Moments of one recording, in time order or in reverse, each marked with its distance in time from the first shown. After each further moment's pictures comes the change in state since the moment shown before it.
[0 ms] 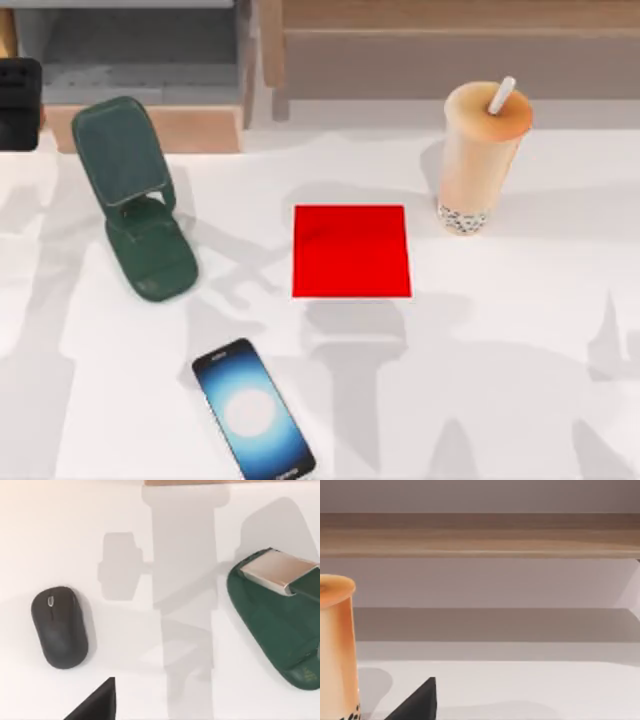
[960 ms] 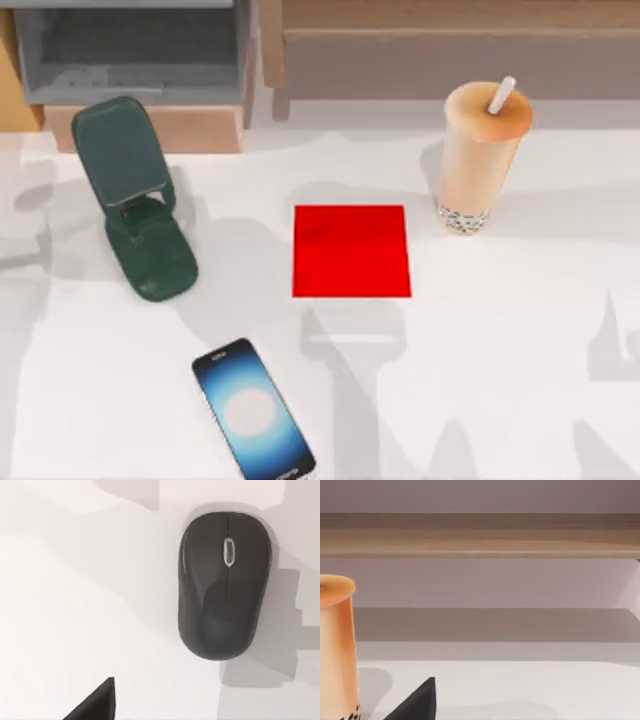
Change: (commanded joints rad) left arm 0.270 0.809 0.597 -0.373 -0.015 -0.019; right arm 0.000 0.000 0.000 0.000 0.000 0.000
